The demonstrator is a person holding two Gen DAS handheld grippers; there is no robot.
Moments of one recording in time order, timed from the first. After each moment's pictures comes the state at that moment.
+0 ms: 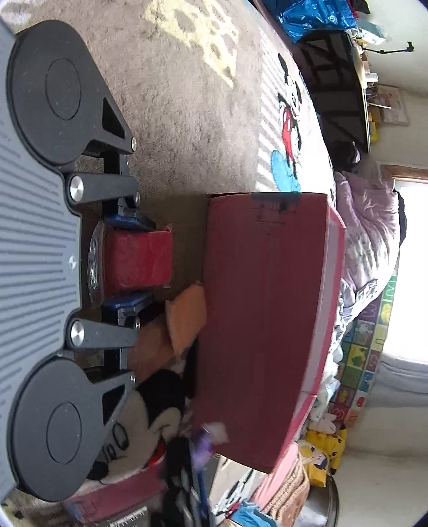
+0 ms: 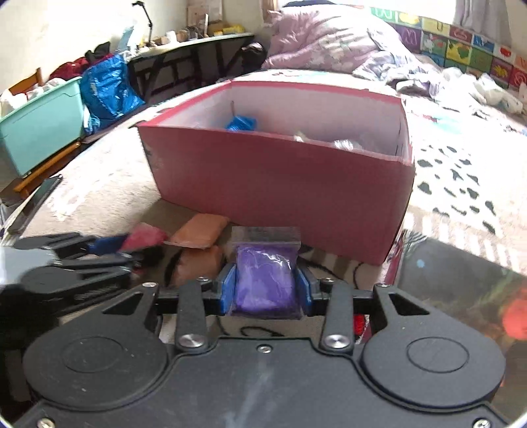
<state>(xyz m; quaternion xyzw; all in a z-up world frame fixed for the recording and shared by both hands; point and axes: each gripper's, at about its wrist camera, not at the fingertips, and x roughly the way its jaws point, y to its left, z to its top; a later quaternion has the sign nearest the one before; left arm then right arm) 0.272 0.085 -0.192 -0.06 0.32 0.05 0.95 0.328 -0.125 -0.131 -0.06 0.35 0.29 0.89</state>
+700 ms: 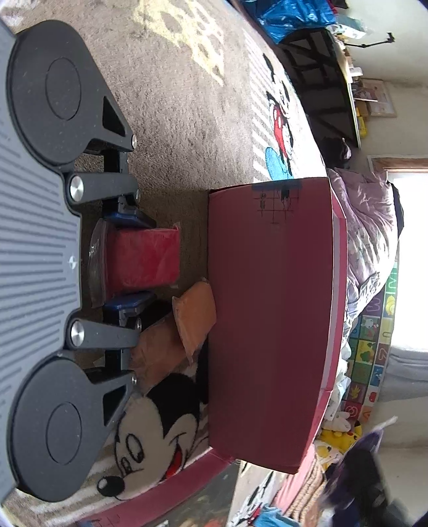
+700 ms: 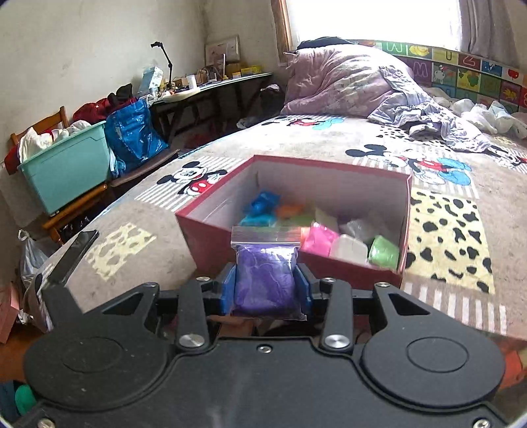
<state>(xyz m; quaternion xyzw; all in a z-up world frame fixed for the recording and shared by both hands) 0.274 0.074 -0.198 -0.02 0.32 0.06 0.95 0.348 -0.128 -0.062 -0.03 0.30 0.33 0.90</state>
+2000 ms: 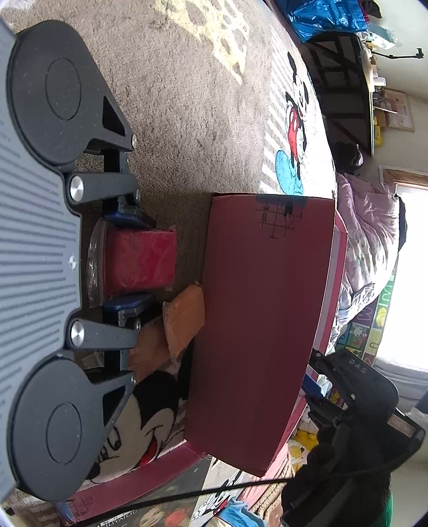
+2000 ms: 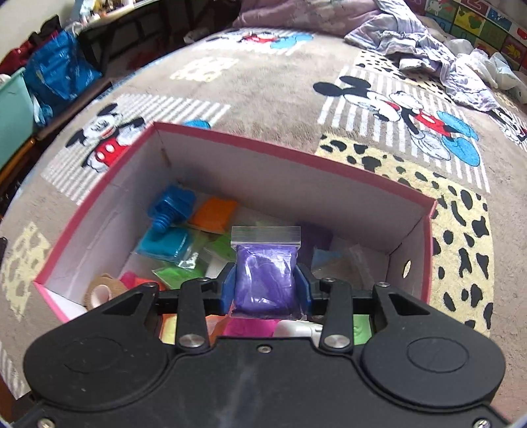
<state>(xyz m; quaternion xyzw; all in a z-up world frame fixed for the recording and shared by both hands) 0.273 0.090 -0.197 -0.09 0.31 0.05 0.95 0.537 -0.049 -0.087 -0.10 0.47 0.24 0.84</state>
